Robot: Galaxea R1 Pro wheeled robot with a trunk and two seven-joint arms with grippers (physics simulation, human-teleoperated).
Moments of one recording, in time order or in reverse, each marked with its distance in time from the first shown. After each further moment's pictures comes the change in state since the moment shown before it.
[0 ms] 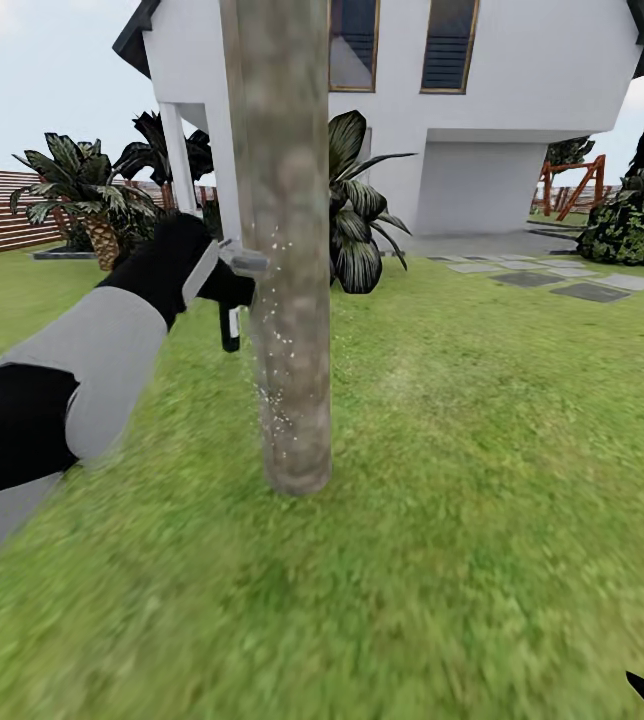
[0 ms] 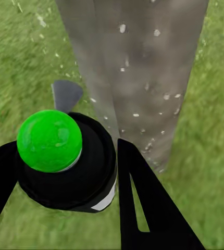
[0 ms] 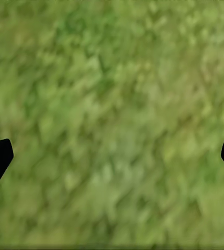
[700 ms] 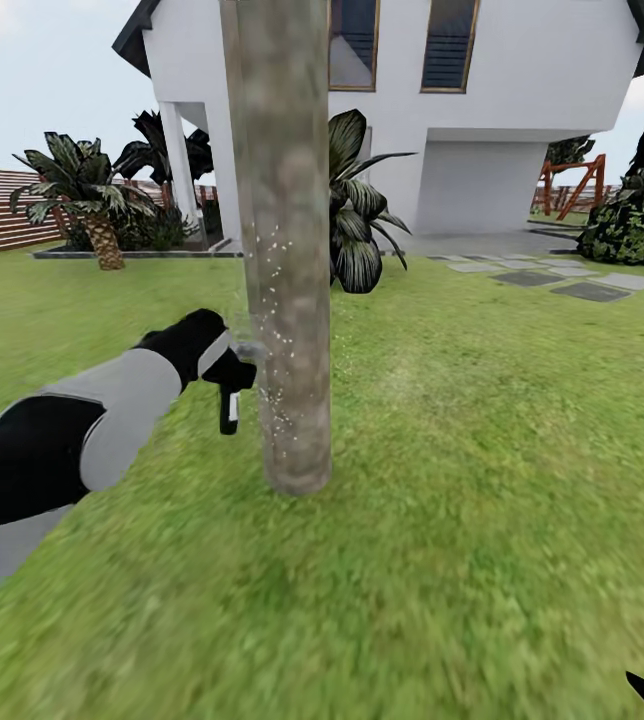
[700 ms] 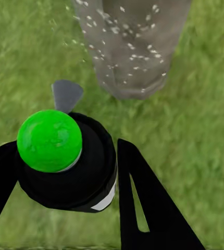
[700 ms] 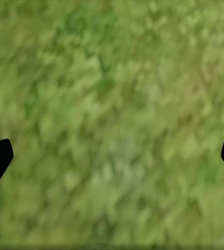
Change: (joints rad) left arm 0.117 0.000 -0.002 0.298 0.002 -0.091 -0.008; right arm 0.000 0.001 0.000 0.000 0.000 0.000 0.000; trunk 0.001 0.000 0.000
